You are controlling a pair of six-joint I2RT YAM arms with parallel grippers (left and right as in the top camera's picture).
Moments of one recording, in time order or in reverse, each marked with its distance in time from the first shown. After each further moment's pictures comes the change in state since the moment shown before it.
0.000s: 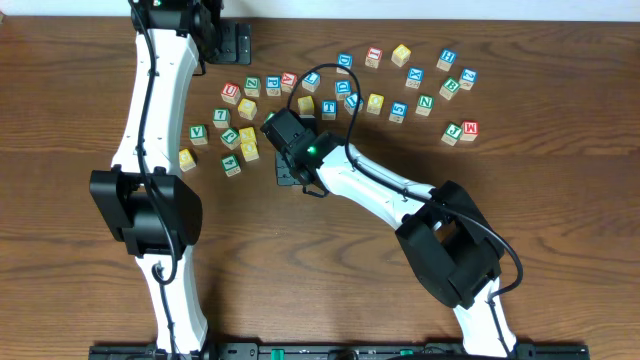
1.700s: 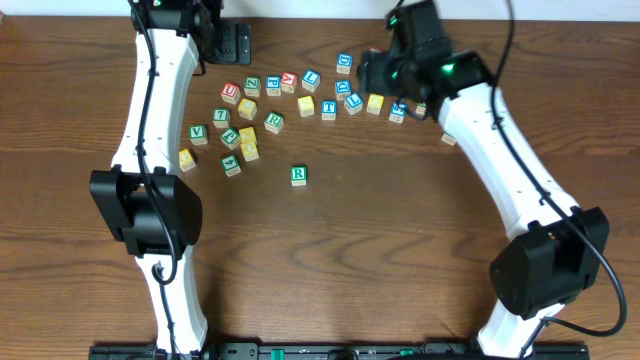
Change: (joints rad) left arm 0.000 0.000 0.000 0.000 0.000 0.000; right arm -0.423 -0.257 0.201 -0.146 -0.143 -0.288
